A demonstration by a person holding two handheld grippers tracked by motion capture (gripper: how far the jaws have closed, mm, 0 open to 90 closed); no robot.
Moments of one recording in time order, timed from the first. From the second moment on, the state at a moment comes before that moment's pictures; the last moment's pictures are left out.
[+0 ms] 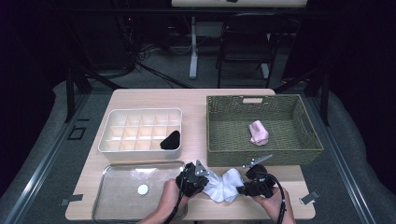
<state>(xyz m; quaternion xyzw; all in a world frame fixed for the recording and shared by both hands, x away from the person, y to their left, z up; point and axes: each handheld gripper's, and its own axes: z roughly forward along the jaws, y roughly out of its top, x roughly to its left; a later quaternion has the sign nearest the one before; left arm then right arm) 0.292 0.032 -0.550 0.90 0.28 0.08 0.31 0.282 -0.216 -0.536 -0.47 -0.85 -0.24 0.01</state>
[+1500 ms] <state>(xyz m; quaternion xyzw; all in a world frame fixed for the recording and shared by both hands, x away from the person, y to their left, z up) 0.286 0.011 -0.564 0.92 0.25 0.10 0.29 0.274 -0.190 -0.535 -0.43 -0.87 -0.23 0.02</state>
